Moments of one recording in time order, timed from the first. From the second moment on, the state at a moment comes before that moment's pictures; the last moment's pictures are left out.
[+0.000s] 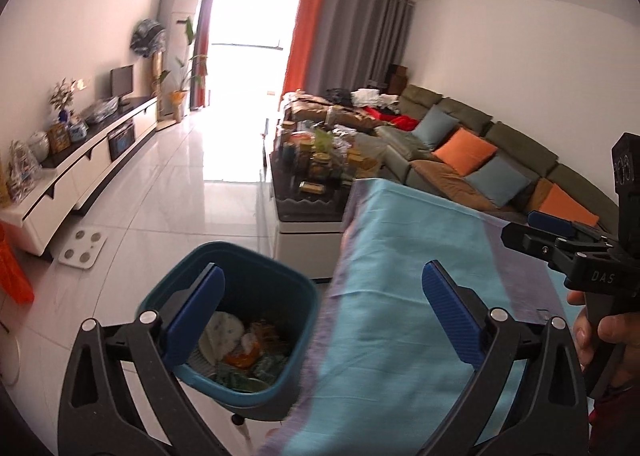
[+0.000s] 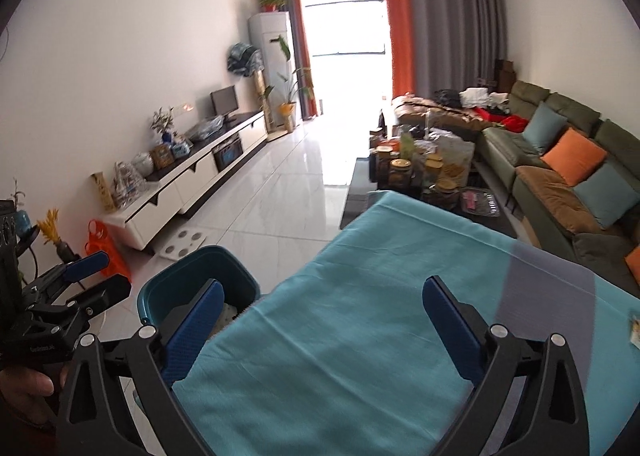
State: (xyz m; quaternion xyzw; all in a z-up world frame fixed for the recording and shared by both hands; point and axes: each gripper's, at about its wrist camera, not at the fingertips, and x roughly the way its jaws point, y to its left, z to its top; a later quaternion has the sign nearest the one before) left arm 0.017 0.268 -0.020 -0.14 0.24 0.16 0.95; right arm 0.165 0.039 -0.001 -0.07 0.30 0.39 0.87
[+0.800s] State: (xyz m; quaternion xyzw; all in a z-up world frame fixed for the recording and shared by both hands) left arm 0.032 0.101 0.020 -0.05 0.19 0.03 0.98; right arm 0.105 -0.150 0.013 -0.01 0.21 0.20 0.96
